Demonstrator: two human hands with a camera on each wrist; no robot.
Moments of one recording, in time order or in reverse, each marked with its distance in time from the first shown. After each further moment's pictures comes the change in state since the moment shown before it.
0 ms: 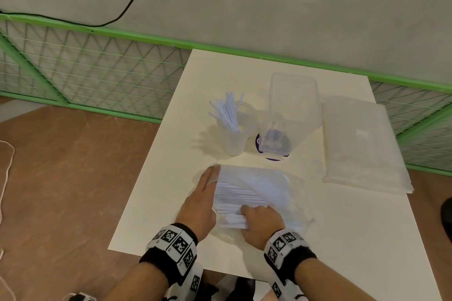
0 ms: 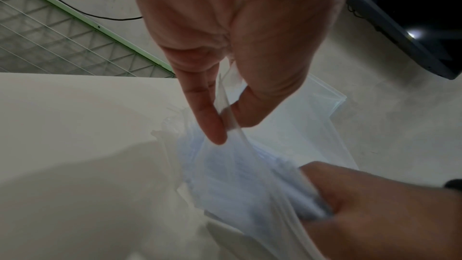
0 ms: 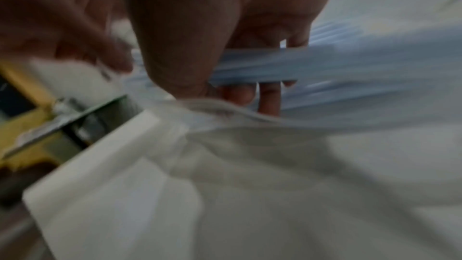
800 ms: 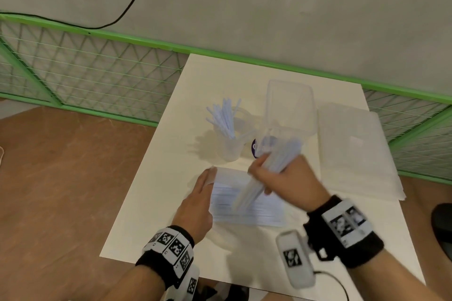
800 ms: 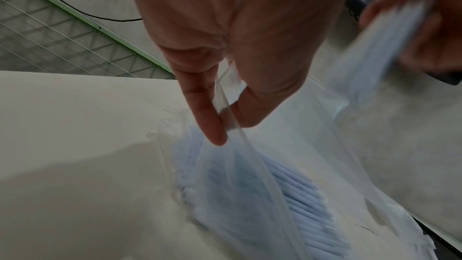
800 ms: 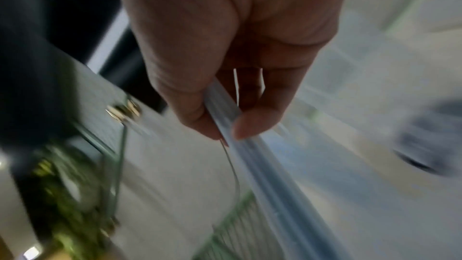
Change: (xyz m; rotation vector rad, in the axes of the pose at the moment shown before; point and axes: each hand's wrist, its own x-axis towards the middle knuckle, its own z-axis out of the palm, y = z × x) left_hand 0.007 0.003 -0.001 -0.021 0.015 -0.022; right_hand -0.037 -0.011 -0.167 0.867 0.362 -0.062
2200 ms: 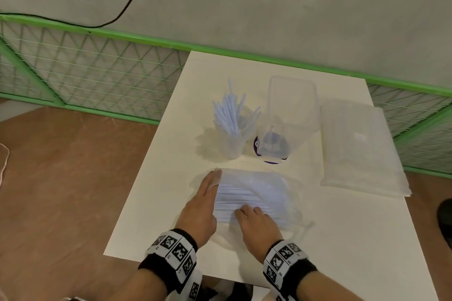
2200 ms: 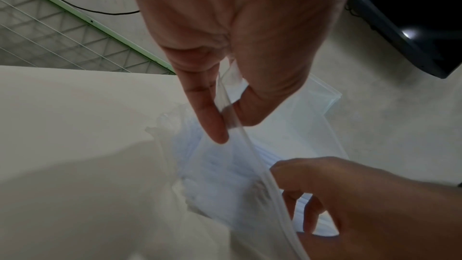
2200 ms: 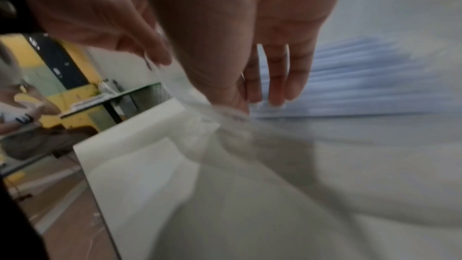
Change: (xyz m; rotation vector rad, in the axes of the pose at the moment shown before) left_hand -0.007 0.000 0.004 0.008 -0.029 0.048; right_hand -0.028 0.134 0.109 -1.012 -0.373 -0.076
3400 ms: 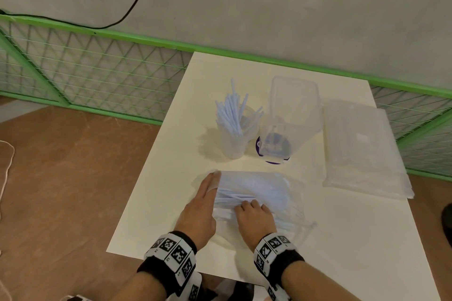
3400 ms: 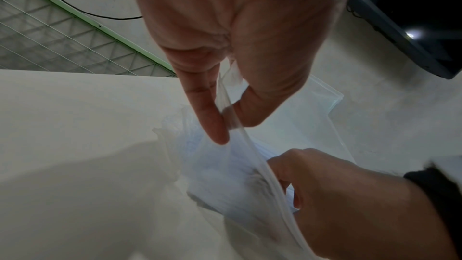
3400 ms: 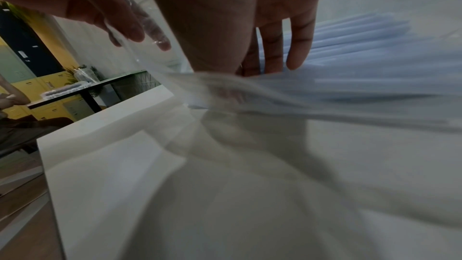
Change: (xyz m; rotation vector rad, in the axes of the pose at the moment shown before) left_hand -0.008 -0.001 0.000 0.036 -0.014 -0.063; right_hand 0.019 -0.006 0.001 -0.098 0.015 0.068
